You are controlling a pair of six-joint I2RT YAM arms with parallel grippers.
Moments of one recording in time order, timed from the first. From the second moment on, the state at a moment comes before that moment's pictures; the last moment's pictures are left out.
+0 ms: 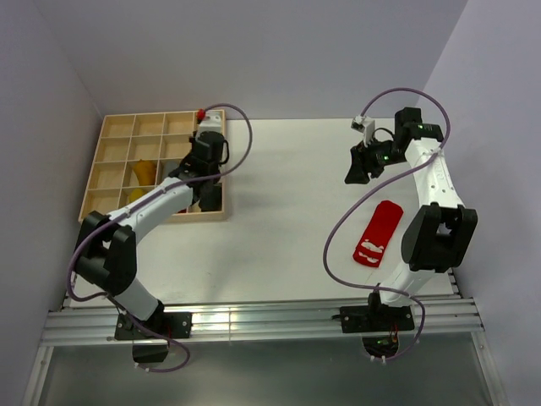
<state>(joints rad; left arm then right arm) -0.55 1.61 1.18 0.03 -0.65 -0.09 -0.14 1.68 1.59 -1.16 -0.78 -0.76</state>
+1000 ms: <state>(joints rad) -0.45 2.09 1.45 -0.23 -0.63 -0.28 -0.14 1.59 1.44 -1.07 -0.72 -0.74</state>
